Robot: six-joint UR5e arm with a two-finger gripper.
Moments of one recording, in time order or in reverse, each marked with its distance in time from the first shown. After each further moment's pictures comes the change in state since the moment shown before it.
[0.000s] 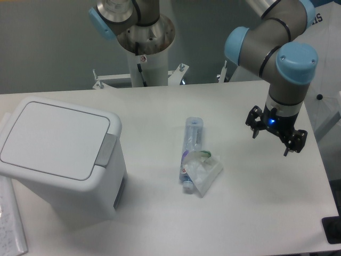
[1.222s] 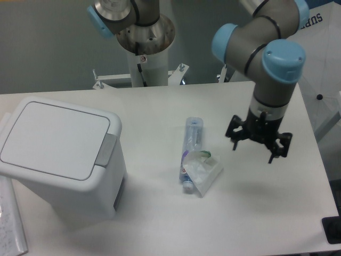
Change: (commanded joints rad) arm -0.139 0.035 0.020 -0.003 -0.198 -0.636
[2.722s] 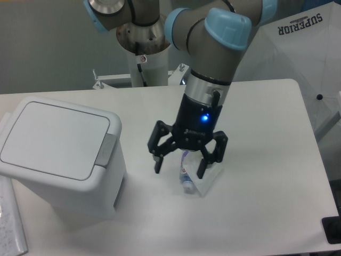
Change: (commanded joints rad) arm -0.103 0.130 -0.014 0.157 -0.481 -0.580
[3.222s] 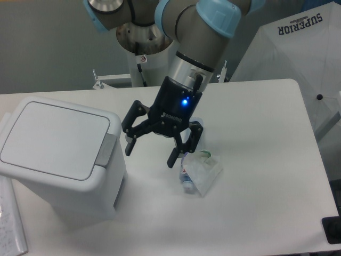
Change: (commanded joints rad) arm -0.015 0.038 -0.087 0.002 -0.020 0.015
